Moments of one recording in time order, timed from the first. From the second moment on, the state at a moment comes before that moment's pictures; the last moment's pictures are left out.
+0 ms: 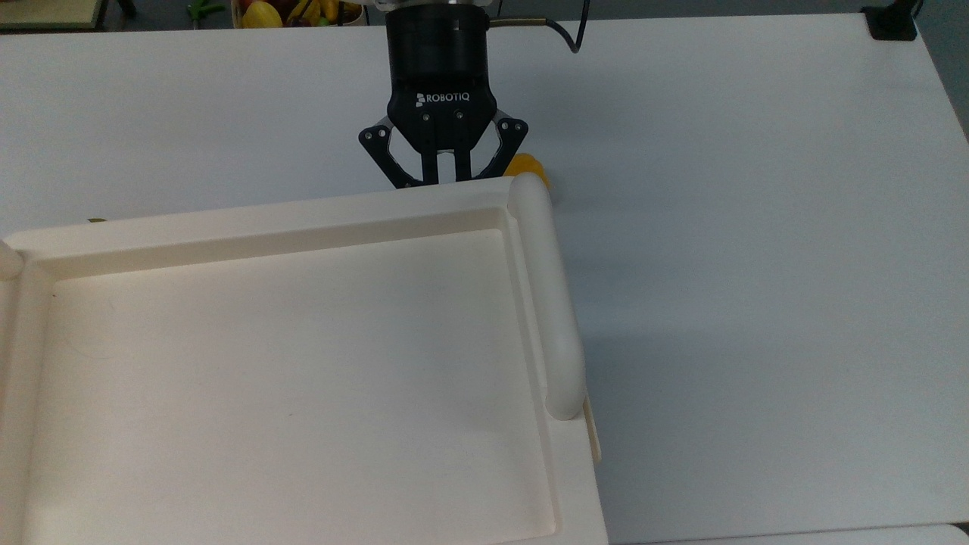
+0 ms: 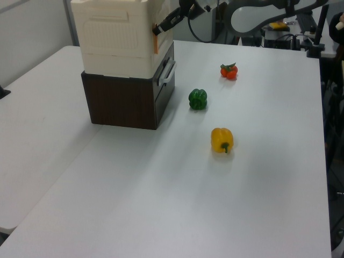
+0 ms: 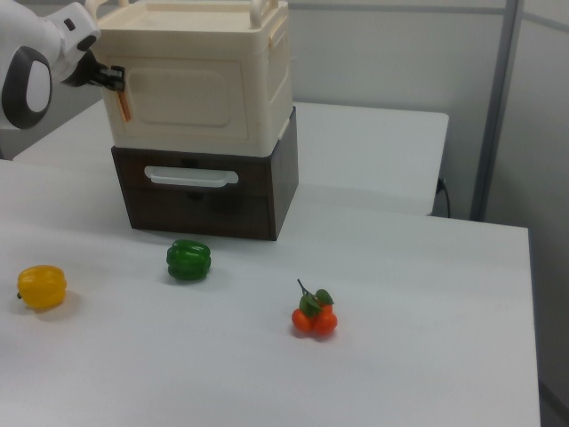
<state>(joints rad) 0.05 0.28 0.11 -1.60 -0.10 2.84 0.06</state>
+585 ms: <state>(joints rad) 0.02 0.13 0.11 -1.61 -0.07 2.38 0.06</state>
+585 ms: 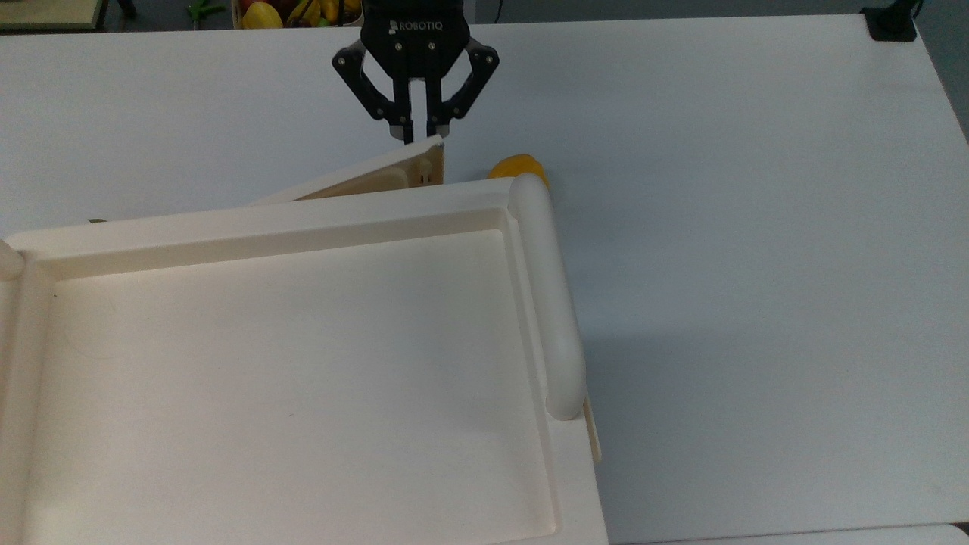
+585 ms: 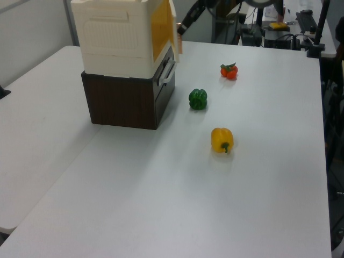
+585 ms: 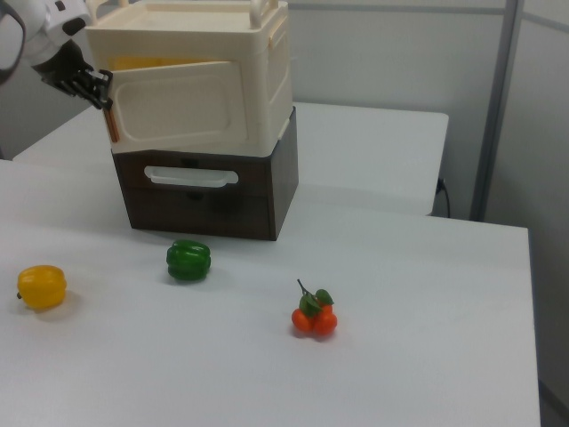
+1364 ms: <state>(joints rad) -0.11 -0.02 0.03 -1.63 -0.07 1.79 -0.04</state>
